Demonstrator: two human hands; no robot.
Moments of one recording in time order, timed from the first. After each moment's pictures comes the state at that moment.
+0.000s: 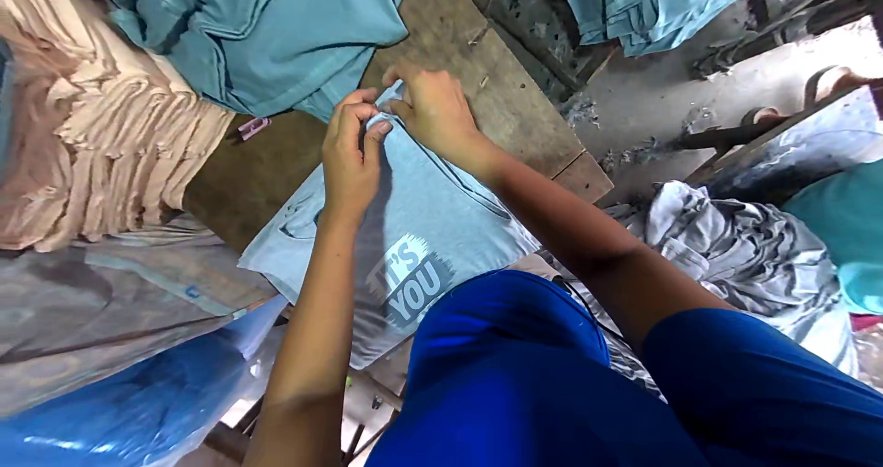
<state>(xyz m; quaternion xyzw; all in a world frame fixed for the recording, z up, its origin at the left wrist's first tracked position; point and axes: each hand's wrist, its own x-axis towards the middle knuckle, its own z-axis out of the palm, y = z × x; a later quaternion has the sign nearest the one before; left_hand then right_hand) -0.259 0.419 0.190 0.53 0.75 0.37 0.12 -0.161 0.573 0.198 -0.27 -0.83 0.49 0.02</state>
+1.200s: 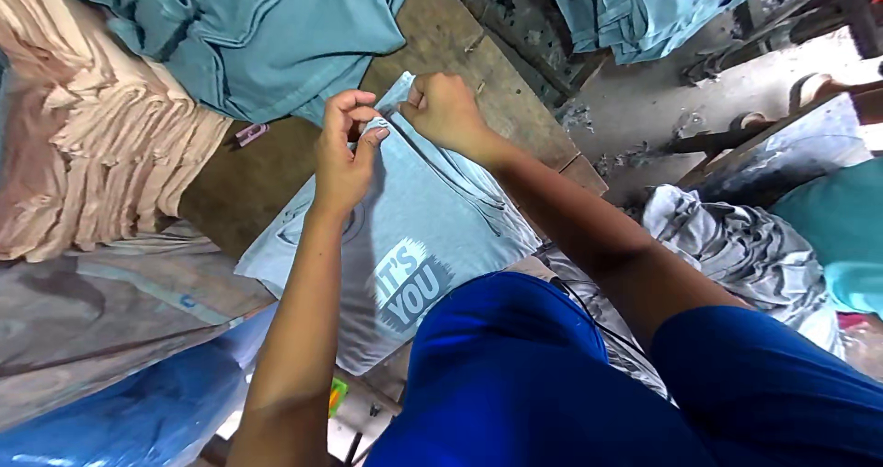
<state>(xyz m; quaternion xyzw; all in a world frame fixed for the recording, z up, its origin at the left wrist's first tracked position) -0.271 0.424 0.199 0.51 0.73 0.41 0.22 -0.158 0.592 0.190 -0.30 -0.81 0.51 -0.06</state>
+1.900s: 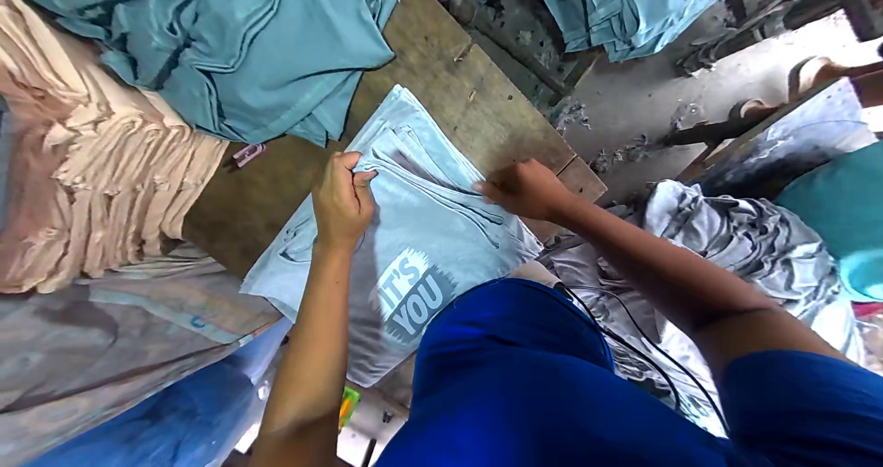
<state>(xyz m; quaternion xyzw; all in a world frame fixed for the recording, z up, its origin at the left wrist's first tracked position) -0.262 0.395 0.181 0.59 0.76 0.28 0.00 -0.013 0.589 0.150 -0.19 -0.85 0.49 -0.07</state>
